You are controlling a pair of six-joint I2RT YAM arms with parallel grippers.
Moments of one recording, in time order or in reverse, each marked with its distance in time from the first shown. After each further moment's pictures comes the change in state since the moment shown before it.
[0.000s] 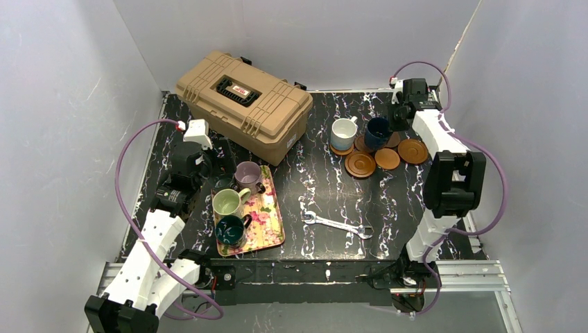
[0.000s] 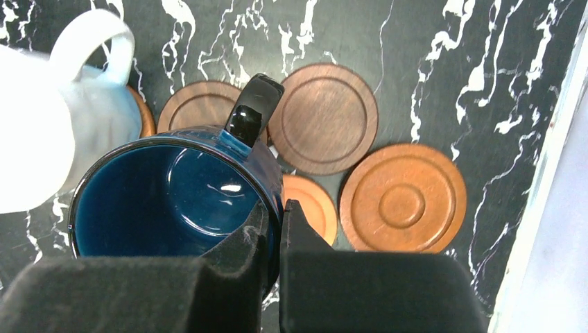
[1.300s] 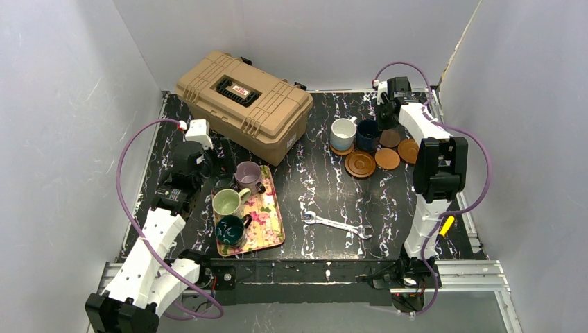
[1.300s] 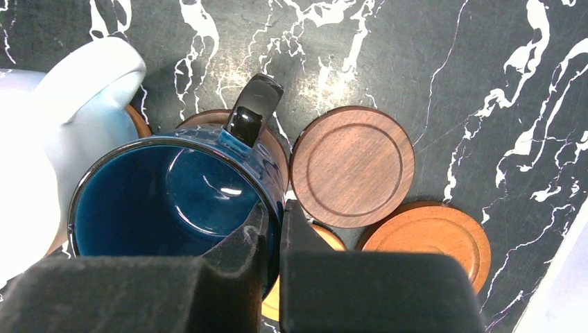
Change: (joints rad) left arm 0.000 0.013 0.000 0.000 0.000 0.004; right arm 0.056 0.219 0.177 -0.027 -0.004 -0.101
